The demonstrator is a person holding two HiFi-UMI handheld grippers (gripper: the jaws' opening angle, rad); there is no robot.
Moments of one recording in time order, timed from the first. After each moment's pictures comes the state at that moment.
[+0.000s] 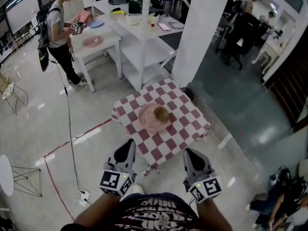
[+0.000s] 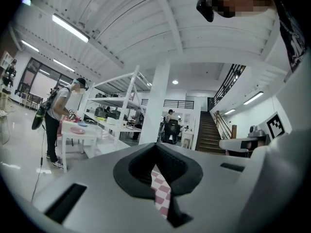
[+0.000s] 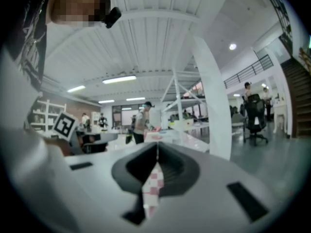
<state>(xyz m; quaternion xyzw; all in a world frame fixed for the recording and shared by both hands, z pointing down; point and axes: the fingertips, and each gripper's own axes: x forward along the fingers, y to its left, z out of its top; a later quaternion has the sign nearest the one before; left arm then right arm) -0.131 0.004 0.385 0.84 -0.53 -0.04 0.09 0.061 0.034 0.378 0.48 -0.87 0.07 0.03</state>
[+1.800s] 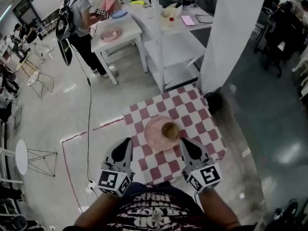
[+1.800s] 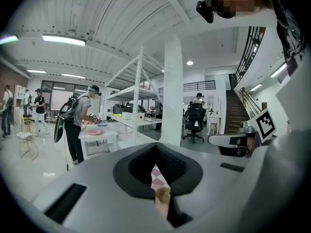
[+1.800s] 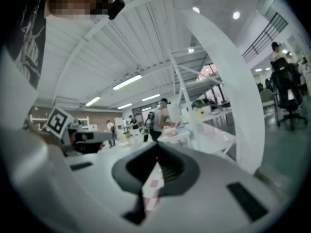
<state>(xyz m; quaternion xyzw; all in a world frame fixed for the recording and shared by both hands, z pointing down) -0.082 -0.177 0.411 0.76 -0.64 0.06 0.09 0.093 -0.221 0.436 0.34 -0.93 0.14 0.01</state>
